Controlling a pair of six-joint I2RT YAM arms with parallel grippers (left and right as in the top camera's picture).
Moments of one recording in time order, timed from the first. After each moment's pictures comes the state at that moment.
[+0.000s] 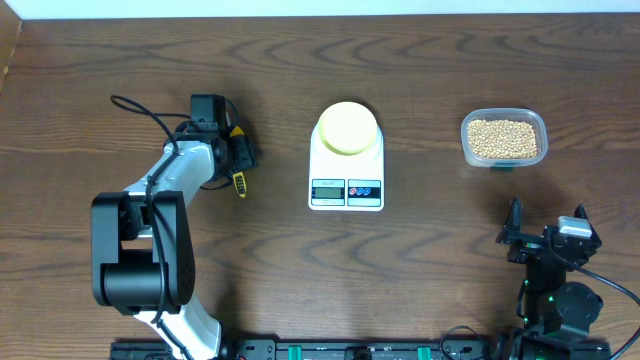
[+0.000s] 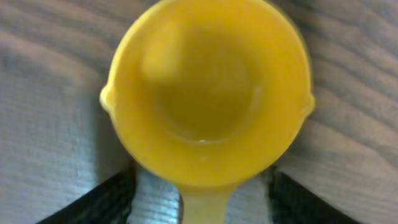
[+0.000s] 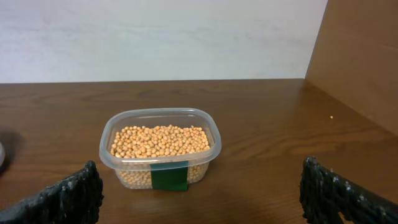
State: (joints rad) left arm 0.00 1.86 1.07 -0.42 0.04 -0.32; right arm -0.27 0.01 0.01 -0.07 -0.09 -0.04
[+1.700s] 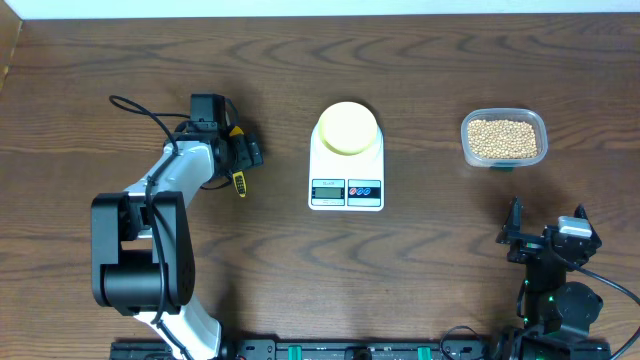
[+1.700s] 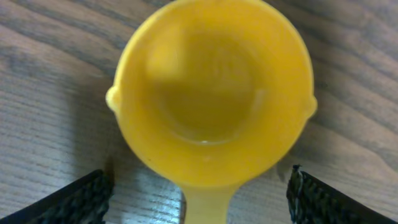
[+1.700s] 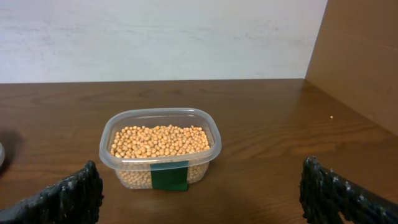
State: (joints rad) left arm 0.00 1.86 1.07 -0.42 0.03 -0.33; right arm -0.27 0.01 0.01 -0.07 -0.09 -0.04
